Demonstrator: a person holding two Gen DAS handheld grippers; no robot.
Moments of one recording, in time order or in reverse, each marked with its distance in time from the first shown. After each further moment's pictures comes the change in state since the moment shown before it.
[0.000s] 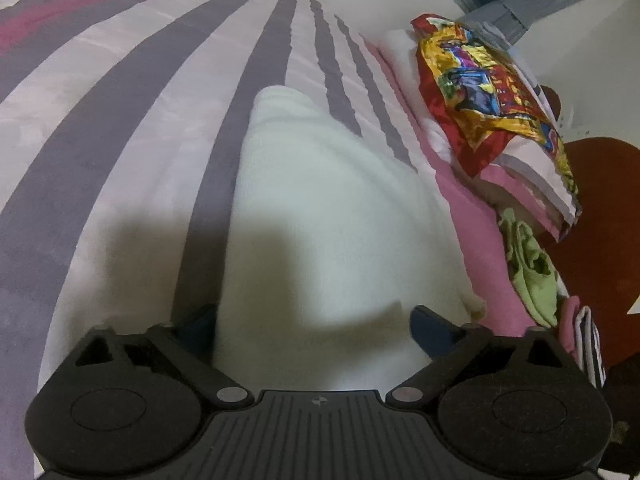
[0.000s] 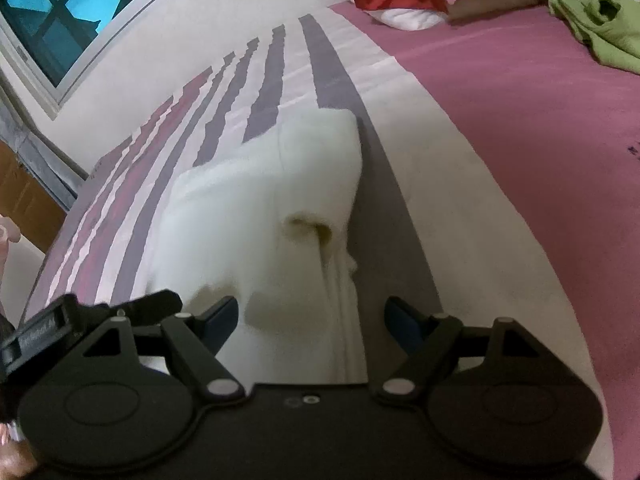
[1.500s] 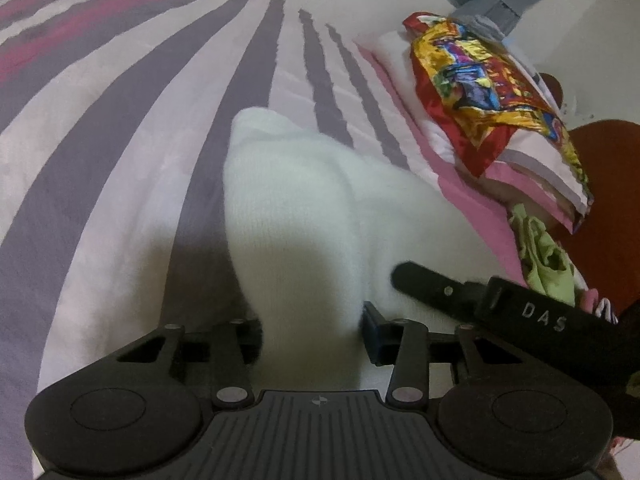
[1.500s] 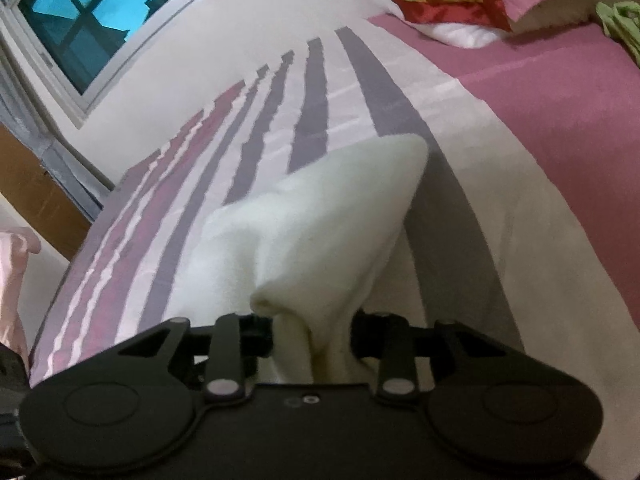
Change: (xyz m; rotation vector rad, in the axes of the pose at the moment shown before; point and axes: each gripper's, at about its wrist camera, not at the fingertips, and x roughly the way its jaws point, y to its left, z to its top) left arm 0.005 -0.026 0.010 0.090 -0.035 0.063; right arm 0.035 0.027 0.032 -0.041 -0.047 0.101
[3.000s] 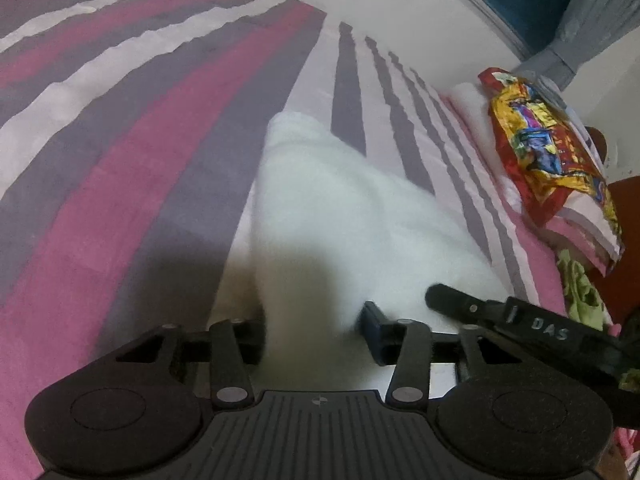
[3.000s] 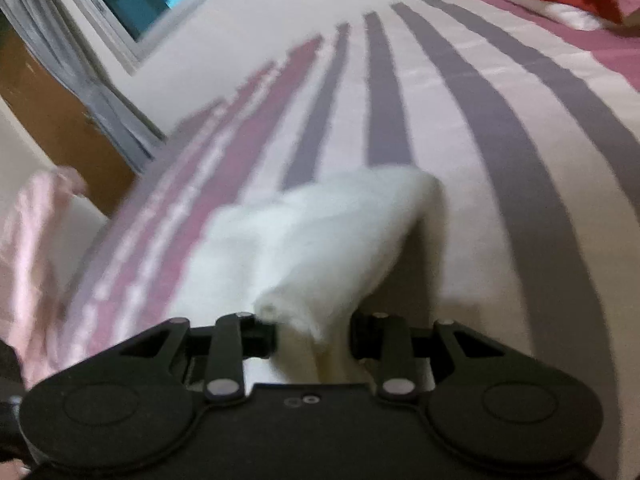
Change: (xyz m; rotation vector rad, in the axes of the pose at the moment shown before) left arm -0.098 0.154 -0.005 -0.109 -0.063 0.119; right arm 0.054 0.124 -0.046 -0.106 0.090 0.049
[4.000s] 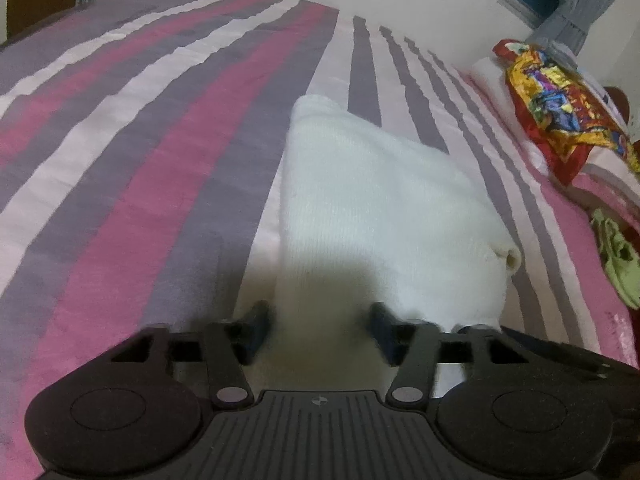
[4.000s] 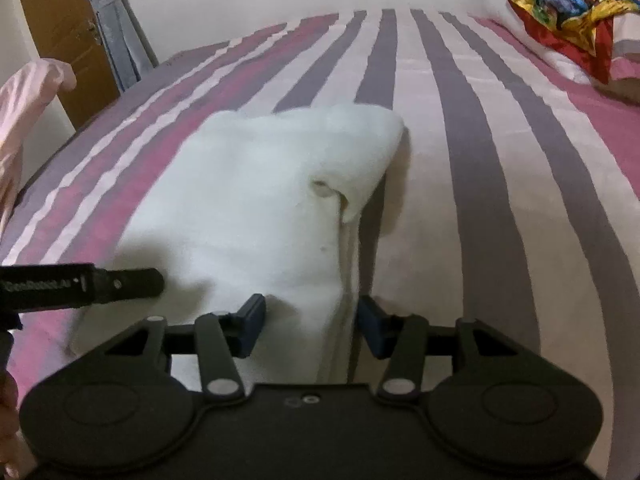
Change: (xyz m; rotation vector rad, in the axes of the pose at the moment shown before) left arm -0.050 -0.018 -0.039 0.095 0.018 0.170; right arm -0.043 0.021 -0.064 -0.253 0.051 -0.142
